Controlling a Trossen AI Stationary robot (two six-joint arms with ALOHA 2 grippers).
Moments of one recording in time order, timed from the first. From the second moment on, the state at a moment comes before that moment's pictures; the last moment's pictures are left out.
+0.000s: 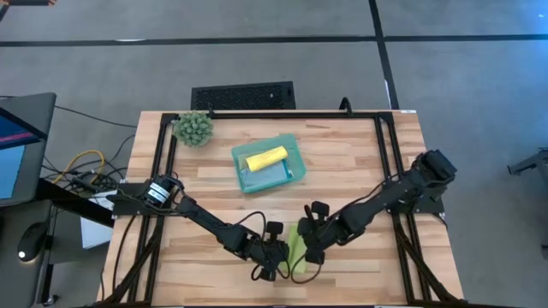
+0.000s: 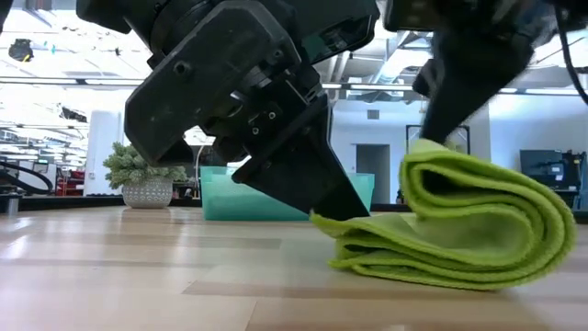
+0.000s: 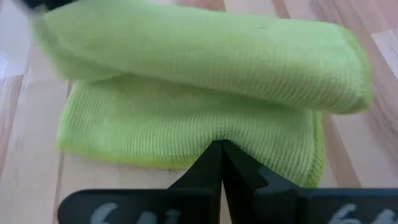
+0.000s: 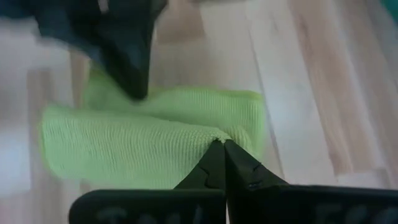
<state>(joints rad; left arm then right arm) -0.48 2.13 1.33 -0.06 -0.33 -0.16 0.52 1.73 1.14 -0.56 0.27 0.58</state>
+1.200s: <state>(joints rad) -0.53 2.13 1.37 -0.24 -0.38 -0.21 0.48 1.72 1.14 -0.51 0.29 0.37</state>
